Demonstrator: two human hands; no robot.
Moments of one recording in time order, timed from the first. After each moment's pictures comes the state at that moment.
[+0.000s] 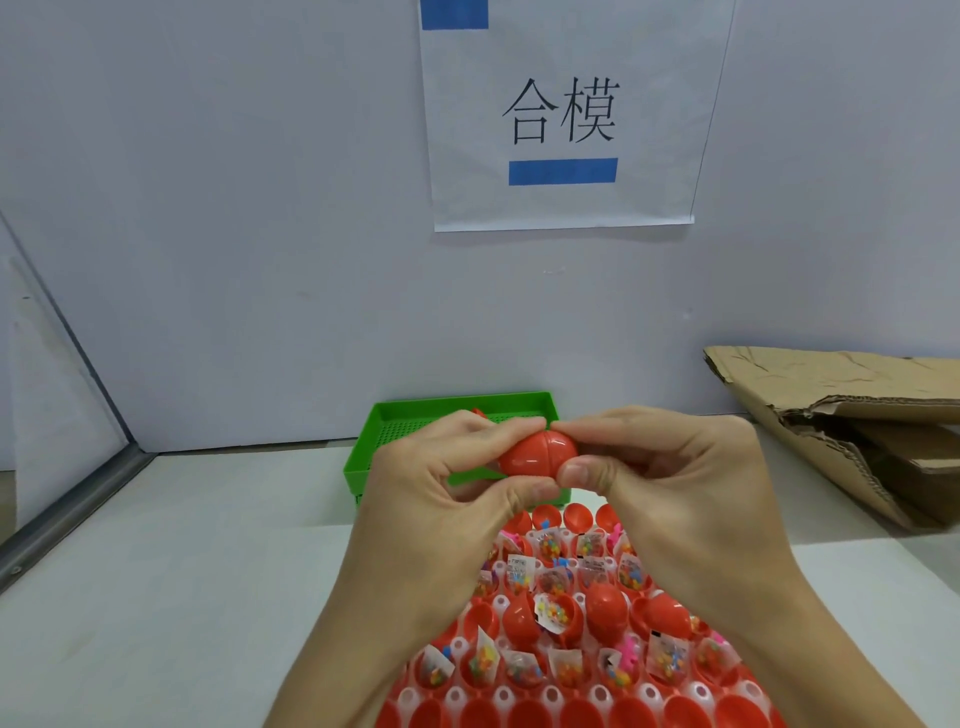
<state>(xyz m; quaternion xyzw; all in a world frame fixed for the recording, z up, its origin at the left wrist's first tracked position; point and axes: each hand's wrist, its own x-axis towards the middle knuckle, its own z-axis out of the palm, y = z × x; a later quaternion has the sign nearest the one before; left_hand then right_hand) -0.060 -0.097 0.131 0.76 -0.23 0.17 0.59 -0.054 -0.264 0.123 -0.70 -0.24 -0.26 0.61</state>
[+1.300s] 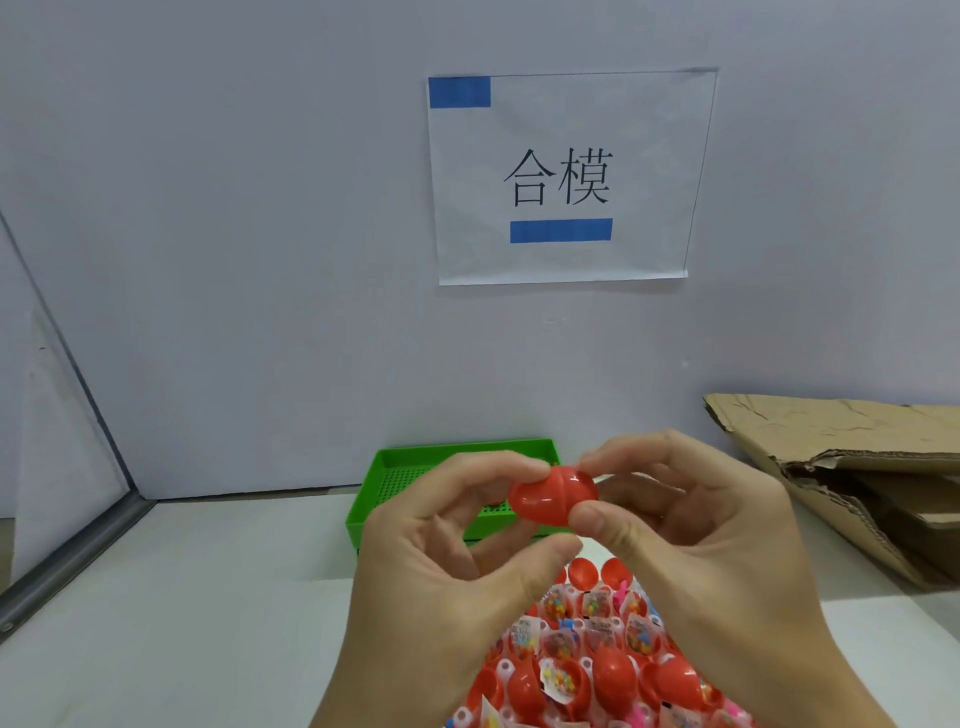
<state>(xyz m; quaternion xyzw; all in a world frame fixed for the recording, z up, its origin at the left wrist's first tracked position) -0.066 -0.104 0.140 0.63 -0.28 0.18 0.70 -0.068 -0.261 0.142 -0.65 -0.23 -0.24 0.69</state>
